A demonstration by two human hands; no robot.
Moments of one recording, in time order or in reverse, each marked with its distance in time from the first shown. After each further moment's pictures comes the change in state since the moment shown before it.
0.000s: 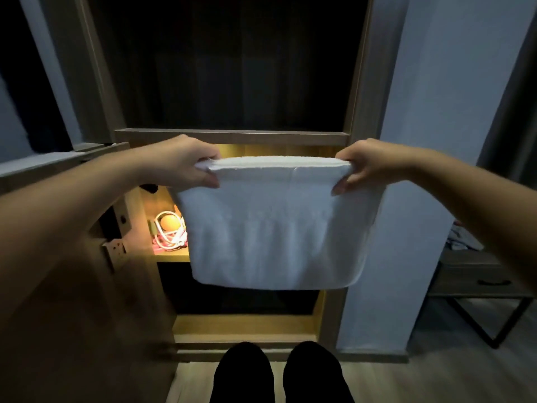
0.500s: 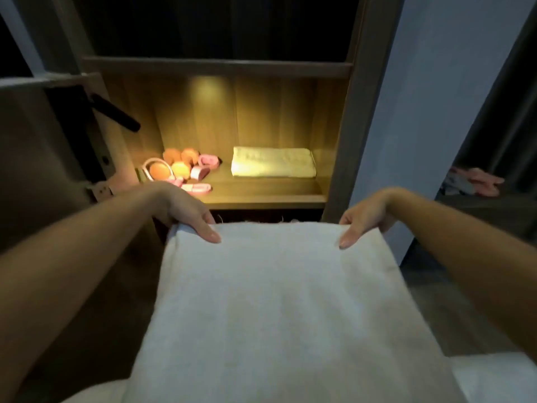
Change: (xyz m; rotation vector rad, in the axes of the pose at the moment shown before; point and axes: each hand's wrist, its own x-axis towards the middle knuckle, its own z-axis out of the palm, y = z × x) left_hand -0.037 -0.014 0.162 -0.534 -1.067 -0.478; right_hand -0.030 0.060 0.178 0.572 -0.961 0.485
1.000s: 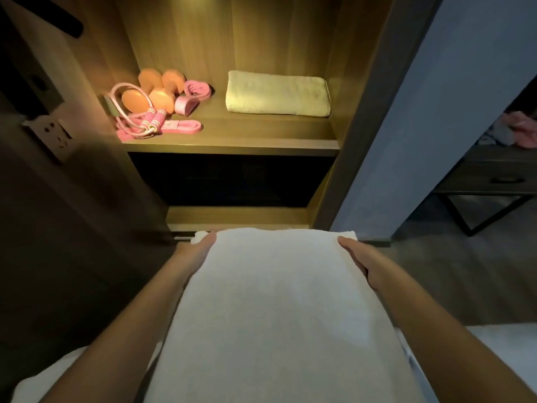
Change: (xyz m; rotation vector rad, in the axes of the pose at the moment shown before) left_hand 0.174 -0.078 0.143 -1.006 0.546 -0.297; right_hand 0.145 0.073 0.099 1.082 0.616 0.273
